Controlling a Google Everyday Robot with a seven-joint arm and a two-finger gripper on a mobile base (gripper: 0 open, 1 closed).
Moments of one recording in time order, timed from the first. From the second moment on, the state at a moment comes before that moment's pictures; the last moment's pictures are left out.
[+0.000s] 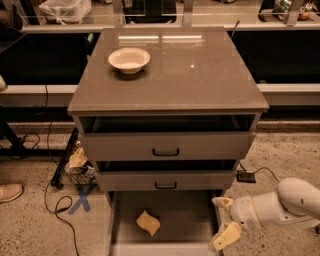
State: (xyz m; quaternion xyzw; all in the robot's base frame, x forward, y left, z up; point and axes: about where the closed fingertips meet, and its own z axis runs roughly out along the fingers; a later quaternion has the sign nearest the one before) arm 0.391 -0.159 0.536 -0.44 0.77 0.40 0.24
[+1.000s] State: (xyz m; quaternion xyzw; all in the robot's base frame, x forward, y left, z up) arm 0.420 -0.163 0.452 -0.45 0.74 0.39 0.31
